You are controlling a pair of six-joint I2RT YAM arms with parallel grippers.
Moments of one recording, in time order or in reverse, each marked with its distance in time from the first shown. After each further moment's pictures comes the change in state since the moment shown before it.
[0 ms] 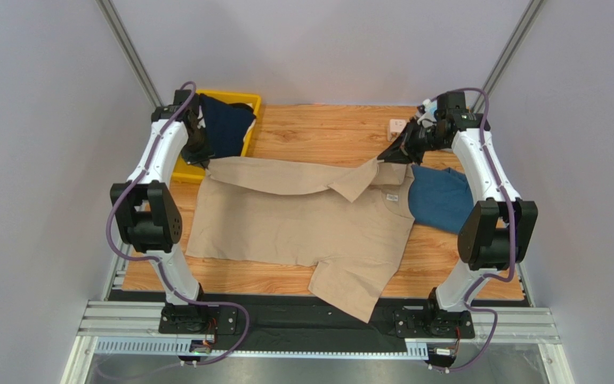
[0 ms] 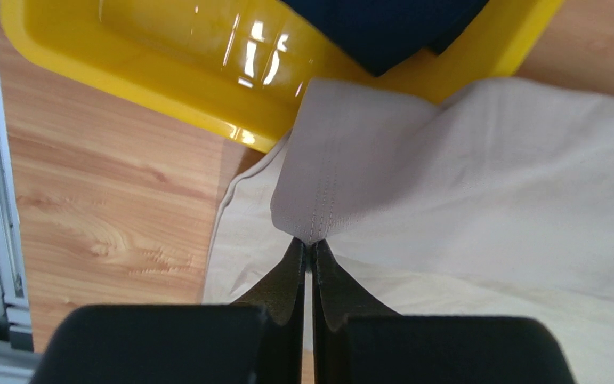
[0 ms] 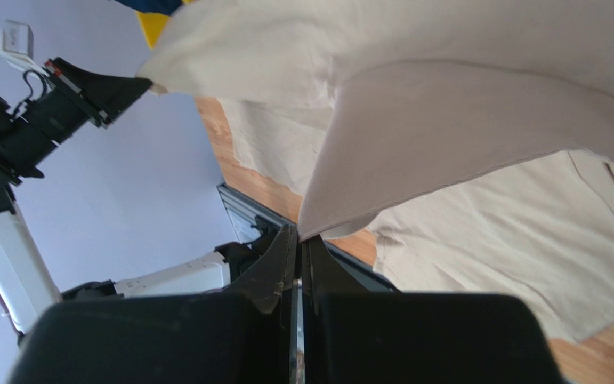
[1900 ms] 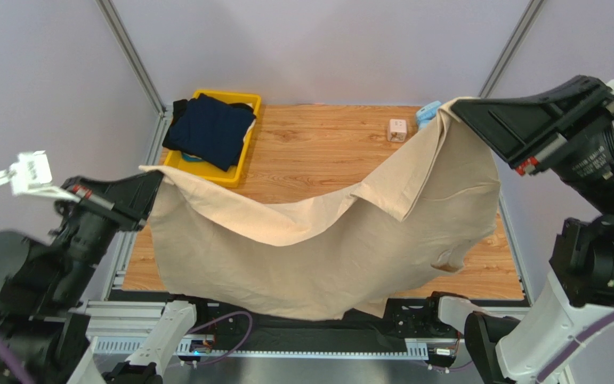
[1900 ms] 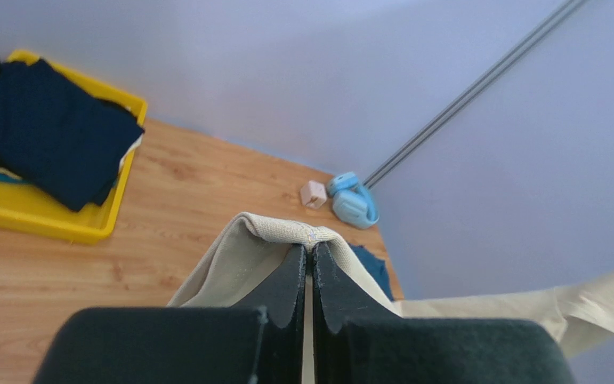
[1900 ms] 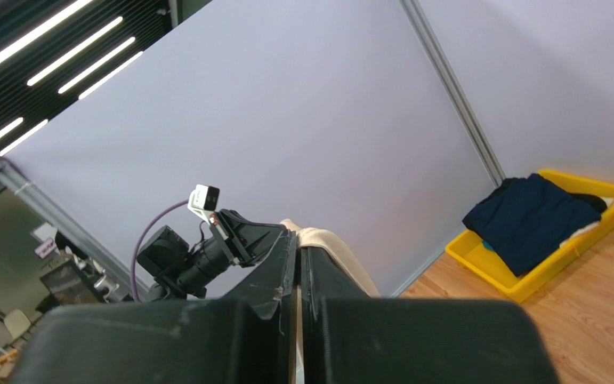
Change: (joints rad) left arm -0.064 -1.107 0.244 -0.023 0.294 -0.390; right arm -0.147 -0.557 0.773 0.464 -0.201 0.671
